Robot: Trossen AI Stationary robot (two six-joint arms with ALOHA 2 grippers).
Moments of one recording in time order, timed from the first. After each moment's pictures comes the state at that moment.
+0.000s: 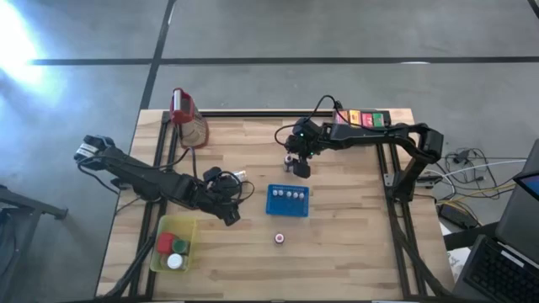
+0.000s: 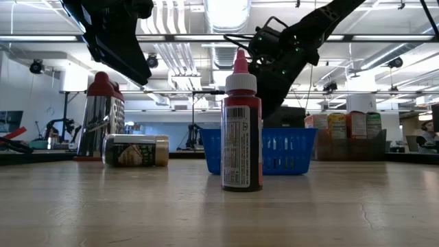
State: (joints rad) left arm -0.35 1.30 0.94 -0.60 -0.51 -0.65; right arm -0.36 1.71 1.09 -0.31 -0.20 -0.15
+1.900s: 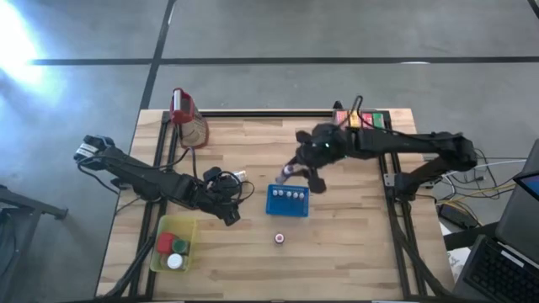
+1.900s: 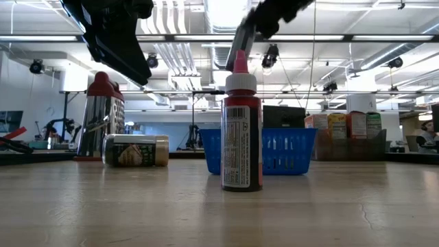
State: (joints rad) left arm -0.35 1.30 0.94 -0.60 -0.51 -0.65; right arm -0.10 1.41 1.22 -0.44 -0.22 -0.20
